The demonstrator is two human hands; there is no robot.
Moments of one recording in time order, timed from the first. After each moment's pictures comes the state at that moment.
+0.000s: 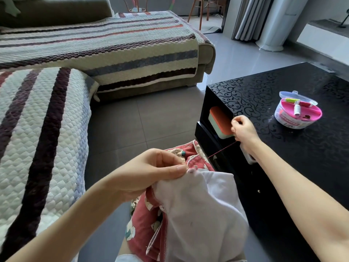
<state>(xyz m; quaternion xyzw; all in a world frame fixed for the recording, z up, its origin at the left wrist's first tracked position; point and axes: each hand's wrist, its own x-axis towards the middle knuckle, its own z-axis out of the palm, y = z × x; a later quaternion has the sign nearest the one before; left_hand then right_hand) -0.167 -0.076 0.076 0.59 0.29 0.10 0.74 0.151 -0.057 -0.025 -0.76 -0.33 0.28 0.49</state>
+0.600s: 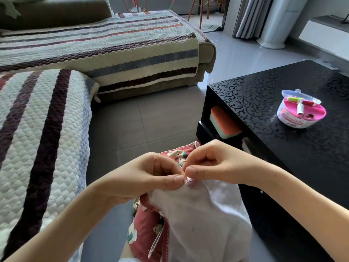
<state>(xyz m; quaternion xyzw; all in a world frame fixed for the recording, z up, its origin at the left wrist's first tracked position) -0.175 -0.074 0.089 0.62 0.23 0.07 0.74 0.024 -0.131 0.086 -0.47 -0.65 0.52 0.30</state>
